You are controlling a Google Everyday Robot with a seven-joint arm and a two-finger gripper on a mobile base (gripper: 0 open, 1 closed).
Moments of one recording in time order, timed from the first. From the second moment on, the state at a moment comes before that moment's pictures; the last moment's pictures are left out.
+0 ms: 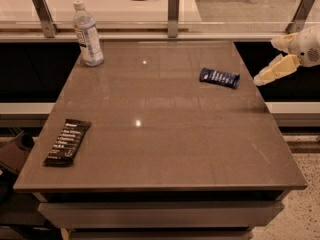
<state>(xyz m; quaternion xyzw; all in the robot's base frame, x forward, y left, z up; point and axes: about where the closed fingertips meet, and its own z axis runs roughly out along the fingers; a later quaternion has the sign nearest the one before) 0.654 -0.299 0.902 -0.45 0.78 0.15 0.41</state>
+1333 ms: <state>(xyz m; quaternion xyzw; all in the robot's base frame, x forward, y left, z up) 0.698 -0.248 0.854 -0.45 0.75 0.23 0.42</state>
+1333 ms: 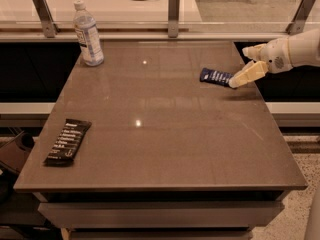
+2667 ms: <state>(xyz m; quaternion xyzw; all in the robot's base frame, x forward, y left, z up) 0.692 -0.213 0.811 -0.44 0.74 0.27 0.42</state>
